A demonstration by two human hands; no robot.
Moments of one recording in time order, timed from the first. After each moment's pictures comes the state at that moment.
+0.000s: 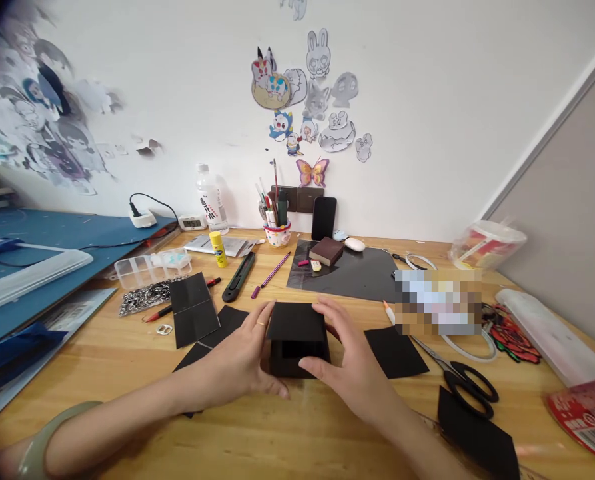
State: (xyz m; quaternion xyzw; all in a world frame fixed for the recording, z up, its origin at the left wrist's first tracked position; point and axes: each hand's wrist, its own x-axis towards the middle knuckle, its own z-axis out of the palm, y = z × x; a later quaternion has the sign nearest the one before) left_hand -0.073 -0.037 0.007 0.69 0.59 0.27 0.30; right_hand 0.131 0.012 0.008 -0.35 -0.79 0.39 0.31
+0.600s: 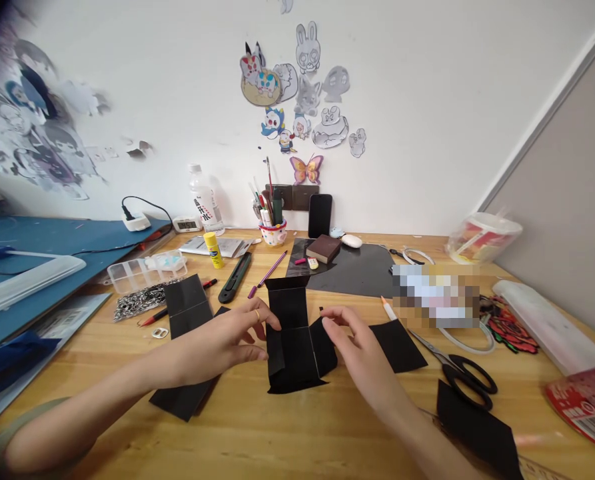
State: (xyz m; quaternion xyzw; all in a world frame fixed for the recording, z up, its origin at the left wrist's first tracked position) left_hand -0.096 -0.034 0.046 0.78 0.51 0.21 0.31; right_hand 0.131 0.016 0.012 -0.47 -0.69 0.43 0.34
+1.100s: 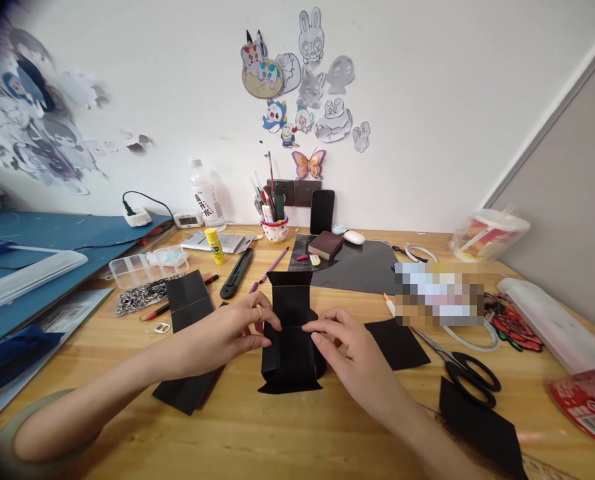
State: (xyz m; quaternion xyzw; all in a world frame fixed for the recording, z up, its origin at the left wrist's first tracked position) left_hand -0.097 -0.031 0.045 0.80 0.50 0.19 0.25; right_hand 0.130 0.010 0.019 -0.38 -0.81 0.37 0.25
